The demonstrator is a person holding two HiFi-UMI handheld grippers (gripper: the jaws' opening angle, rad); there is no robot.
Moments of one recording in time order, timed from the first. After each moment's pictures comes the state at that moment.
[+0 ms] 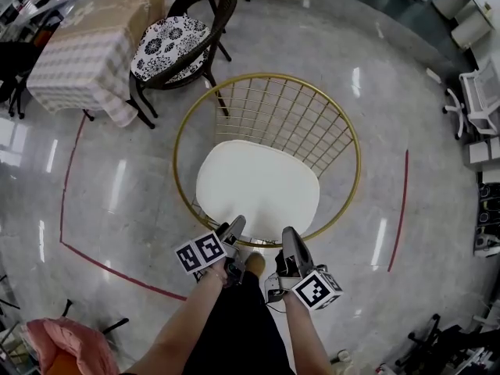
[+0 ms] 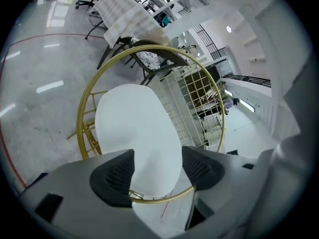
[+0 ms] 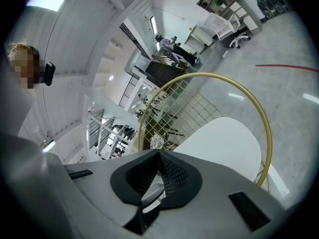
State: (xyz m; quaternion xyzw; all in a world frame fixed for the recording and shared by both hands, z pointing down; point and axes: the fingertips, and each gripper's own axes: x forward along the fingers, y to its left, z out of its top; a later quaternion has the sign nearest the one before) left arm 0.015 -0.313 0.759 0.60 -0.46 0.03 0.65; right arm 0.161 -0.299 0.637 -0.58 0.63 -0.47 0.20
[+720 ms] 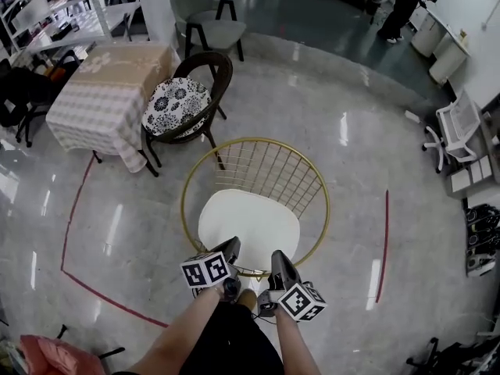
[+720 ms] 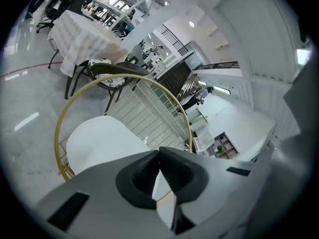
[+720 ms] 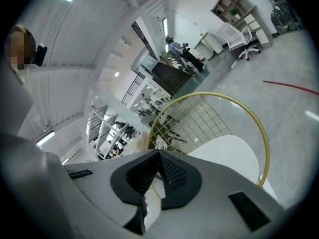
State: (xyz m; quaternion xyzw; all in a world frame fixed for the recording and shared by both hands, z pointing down) left arm 0.041 -0.349 0.629 0.73 -0.43 0.05 0.54; right arm 0.161 -0.306 0.565 -0.60 0.65 -0.43 0.17
